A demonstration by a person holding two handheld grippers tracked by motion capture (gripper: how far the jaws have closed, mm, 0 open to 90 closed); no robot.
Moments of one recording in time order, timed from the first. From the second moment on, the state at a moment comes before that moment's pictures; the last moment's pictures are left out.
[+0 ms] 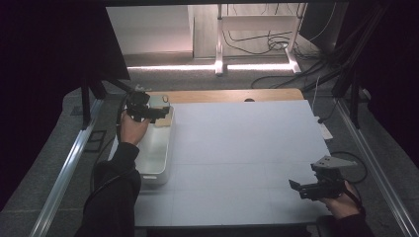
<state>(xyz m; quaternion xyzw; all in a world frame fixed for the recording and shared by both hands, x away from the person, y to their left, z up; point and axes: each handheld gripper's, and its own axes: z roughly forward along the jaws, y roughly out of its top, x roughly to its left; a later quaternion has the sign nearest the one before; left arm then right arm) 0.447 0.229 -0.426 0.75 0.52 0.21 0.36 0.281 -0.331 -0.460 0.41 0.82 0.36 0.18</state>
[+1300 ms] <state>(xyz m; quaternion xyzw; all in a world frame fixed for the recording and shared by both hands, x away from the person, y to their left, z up) 0.418 0.230 -0.436 0.75 0.46 0.16 0.45 0.281 -0.331 -0.460 0.41 0.82 0.35 0.18</state>
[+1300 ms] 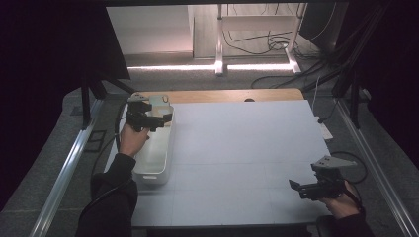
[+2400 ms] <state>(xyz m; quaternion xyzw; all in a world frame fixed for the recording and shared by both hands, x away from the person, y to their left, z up) 0.384 0.221 -0.444 0.75 0.45 0.16 0.46 0.280 -0.331 -0.459 0.42 0.82 0.36 0.18</state>
